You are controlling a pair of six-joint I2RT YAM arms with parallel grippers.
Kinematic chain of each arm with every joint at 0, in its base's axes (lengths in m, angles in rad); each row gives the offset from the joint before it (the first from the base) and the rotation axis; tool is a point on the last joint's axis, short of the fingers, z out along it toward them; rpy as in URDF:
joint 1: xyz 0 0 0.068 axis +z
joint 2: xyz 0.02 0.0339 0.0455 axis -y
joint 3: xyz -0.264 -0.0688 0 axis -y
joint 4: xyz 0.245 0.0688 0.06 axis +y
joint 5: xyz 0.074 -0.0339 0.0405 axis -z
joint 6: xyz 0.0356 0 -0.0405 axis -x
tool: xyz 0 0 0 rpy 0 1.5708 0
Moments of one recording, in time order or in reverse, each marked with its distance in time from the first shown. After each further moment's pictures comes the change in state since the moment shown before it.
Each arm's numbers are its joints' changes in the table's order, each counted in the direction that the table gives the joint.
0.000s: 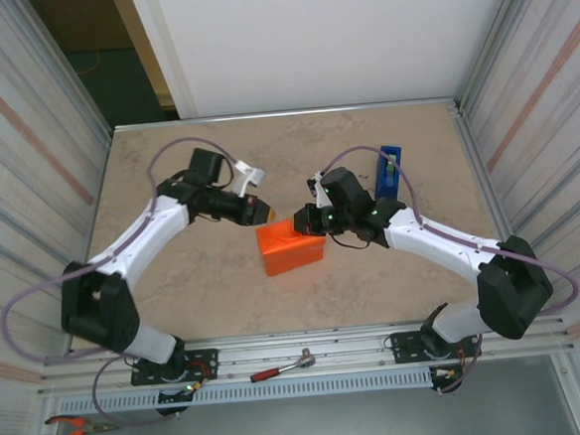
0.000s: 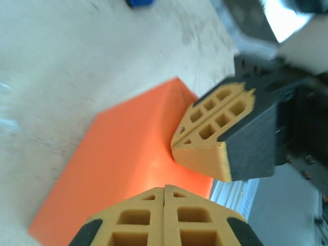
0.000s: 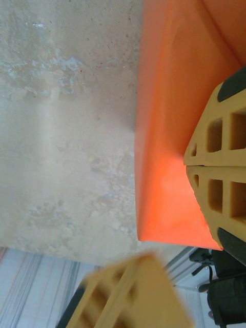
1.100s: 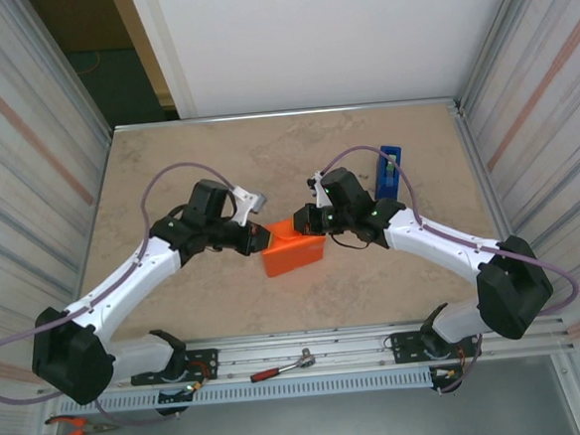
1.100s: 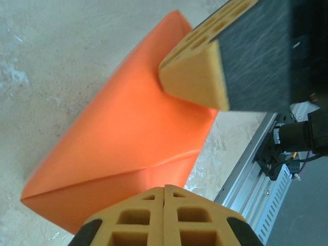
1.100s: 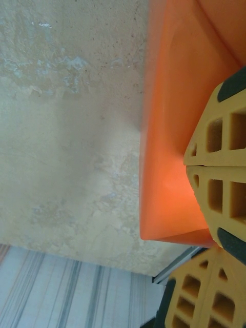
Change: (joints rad) left arm -0.160 0.233 -0.220 -0.088 -0.252 0.135; right arm 0.000 0.000 -0.009 -0.023 0.003 0.007
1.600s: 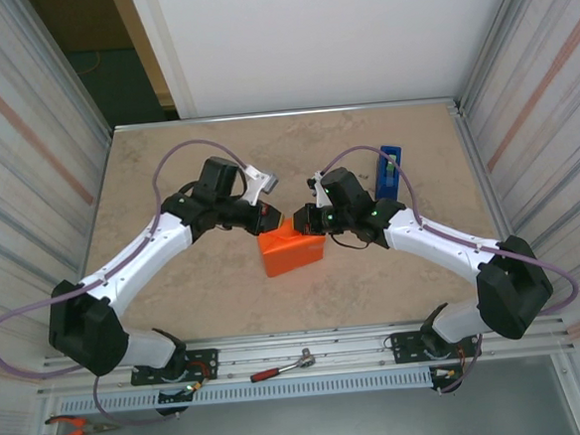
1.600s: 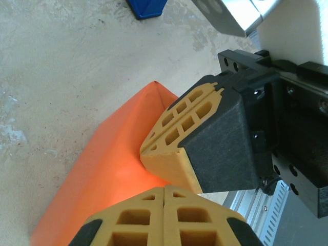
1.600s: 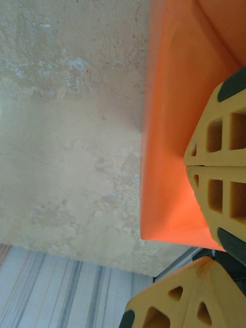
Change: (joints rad) left arm -0.008 -0.157 0.167 0.003 0.037 -0.059; right arm 0.000 0.000 -0.001 -0.003 0.003 0.000
